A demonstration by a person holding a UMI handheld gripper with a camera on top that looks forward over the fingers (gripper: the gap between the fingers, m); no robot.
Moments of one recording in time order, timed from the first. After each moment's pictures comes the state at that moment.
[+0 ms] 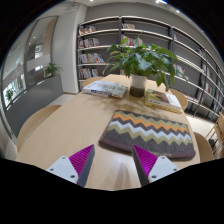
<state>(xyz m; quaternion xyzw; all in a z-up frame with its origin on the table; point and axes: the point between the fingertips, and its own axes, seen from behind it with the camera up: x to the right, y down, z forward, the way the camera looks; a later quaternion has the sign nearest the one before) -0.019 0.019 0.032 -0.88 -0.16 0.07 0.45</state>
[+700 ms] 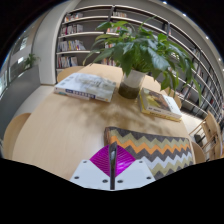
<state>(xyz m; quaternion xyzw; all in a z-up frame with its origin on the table) -0.036 0.153 0.005 -0.91 -0.10 -0.05 0.40</state>
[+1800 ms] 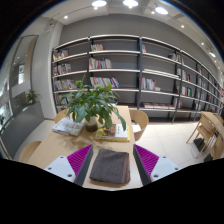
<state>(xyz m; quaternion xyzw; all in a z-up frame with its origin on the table) 0.203 0.059 0.241 -0.84 -0.04 0.03 0.53</state>
